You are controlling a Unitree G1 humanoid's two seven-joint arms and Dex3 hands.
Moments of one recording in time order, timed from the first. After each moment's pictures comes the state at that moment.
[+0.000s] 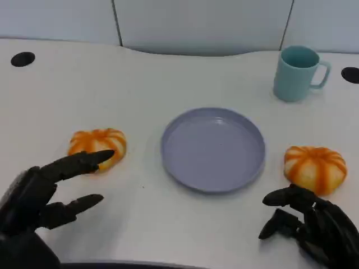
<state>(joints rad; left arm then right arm) -0.03 0.30 0.16 0.23 0.32 -0.66 -0.21 -0.11 -0.04 -0.16 0.65 0.36 -0.28 0.79</state>
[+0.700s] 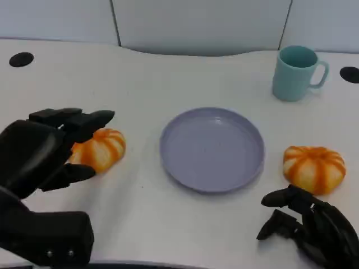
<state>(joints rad) -0.15 0.48 0.02 -0.02 0.75 -0.38 -0.06 -0.11 -0.03 -0.15 0.66 0.37 -0.28 0.79</state>
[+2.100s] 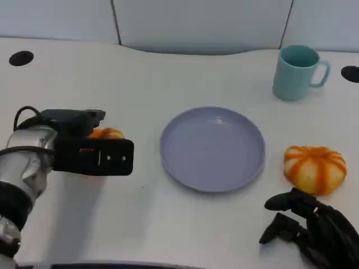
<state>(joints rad) -0.81 0.37 -0.46 0.93 0.80 -0.06 -0.23 -0.07 -0.03 -0.16 0.61 0.38 -0.27 0.80</state>
